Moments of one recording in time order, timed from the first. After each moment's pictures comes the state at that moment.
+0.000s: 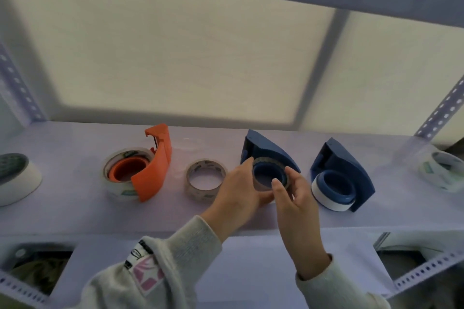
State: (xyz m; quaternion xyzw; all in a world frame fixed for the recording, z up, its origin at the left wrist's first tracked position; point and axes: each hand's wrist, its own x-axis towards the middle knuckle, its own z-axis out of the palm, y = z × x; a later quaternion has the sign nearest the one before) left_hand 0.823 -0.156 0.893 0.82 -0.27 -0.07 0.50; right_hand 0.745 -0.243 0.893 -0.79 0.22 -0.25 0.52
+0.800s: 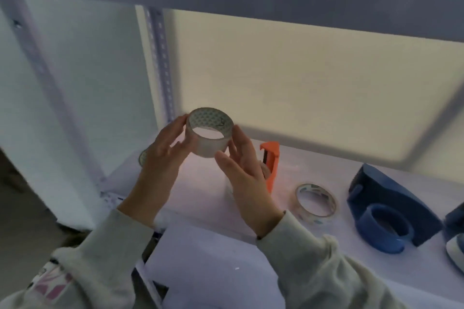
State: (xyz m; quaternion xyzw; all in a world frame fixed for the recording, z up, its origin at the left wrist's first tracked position) left_hand 0.874 0.143 0.938 0.68 -0.07 0.17 0.71; right_hand 0.850 -0.012 0.936 -0.61 -0.19 -0.03 0.77
